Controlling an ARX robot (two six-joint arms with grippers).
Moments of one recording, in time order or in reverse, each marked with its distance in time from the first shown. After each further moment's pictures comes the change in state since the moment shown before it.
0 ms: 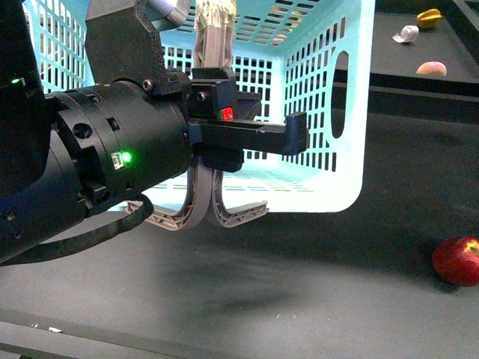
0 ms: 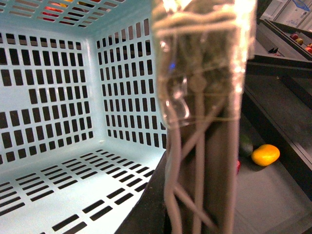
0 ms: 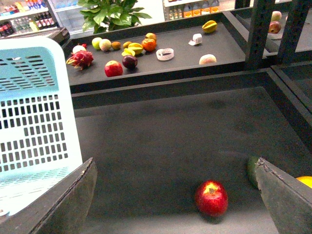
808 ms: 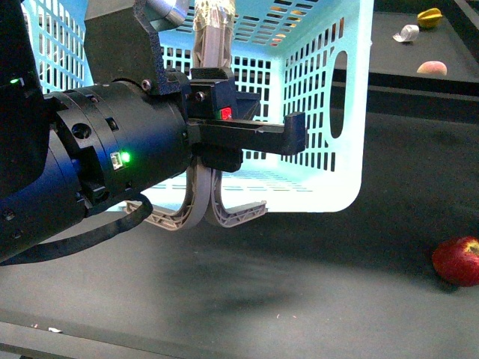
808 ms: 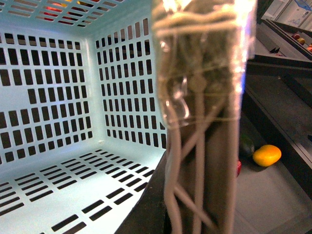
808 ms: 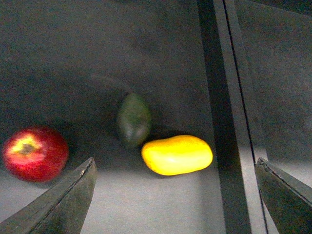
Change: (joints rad) left arm 0.000 0.000 -0.001 0.000 0.000 0.000; right arm -0.525 1.671 0.560 0.663 -0.185 -0.678
